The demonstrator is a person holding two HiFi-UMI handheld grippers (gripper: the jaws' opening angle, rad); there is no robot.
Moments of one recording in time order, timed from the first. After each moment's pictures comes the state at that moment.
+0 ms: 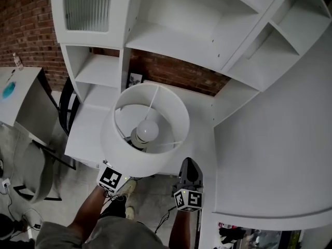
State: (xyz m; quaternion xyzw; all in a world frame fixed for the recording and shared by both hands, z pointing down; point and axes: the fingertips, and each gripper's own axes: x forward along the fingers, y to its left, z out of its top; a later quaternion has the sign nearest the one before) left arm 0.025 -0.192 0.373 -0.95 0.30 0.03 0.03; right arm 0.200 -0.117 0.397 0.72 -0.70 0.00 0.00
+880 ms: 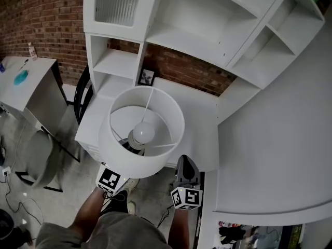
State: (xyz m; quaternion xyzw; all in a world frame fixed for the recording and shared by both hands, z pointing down) left arm -0.042 -0.107 0.370 -0.94 0.34 0.03 0.04; right arm 0.126 -0.057 0.385 0.68 -0.73 -0.02 -0.01
